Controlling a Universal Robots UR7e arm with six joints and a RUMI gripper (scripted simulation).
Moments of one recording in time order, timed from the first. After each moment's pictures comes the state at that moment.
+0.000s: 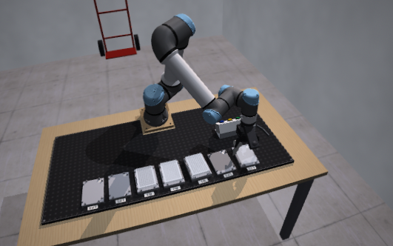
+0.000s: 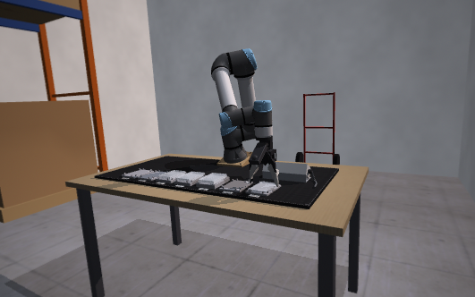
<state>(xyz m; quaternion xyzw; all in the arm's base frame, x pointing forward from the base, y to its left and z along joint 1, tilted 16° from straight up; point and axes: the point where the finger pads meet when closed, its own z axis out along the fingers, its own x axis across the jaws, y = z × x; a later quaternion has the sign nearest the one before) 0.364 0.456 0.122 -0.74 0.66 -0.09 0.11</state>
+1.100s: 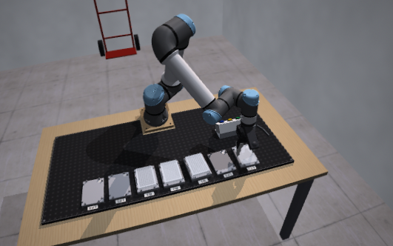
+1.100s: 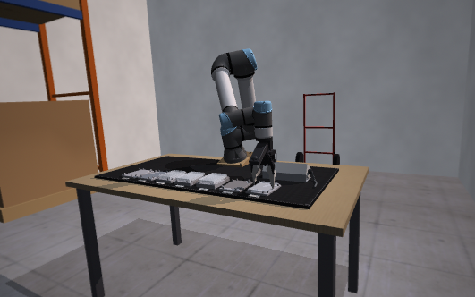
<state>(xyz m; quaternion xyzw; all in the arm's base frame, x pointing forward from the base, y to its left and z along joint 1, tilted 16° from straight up) 0.365 0.456 0.119 -0.74 0.66 -0.09 0.11</state>
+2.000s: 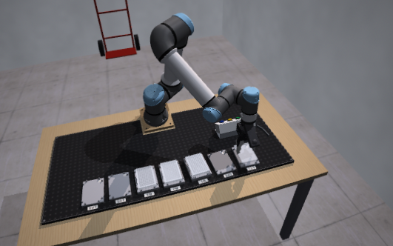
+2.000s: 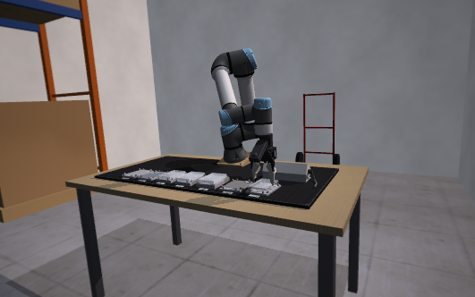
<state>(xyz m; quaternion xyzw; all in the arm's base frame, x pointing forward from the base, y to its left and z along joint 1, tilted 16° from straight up) 0.362 0.456 0.132 -0.74 0.66 -0.09 0.11</state>
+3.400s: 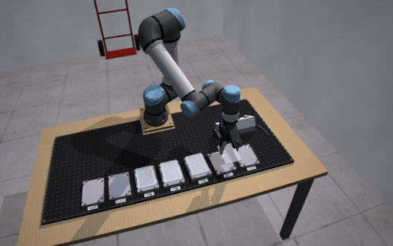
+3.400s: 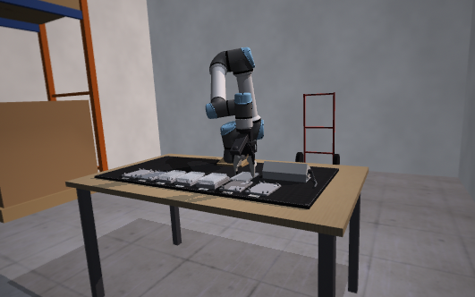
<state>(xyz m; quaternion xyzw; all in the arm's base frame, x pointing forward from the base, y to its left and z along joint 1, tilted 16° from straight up) 0.369 0.363 0.155 -0.75 0.64 -0.09 0.11</state>
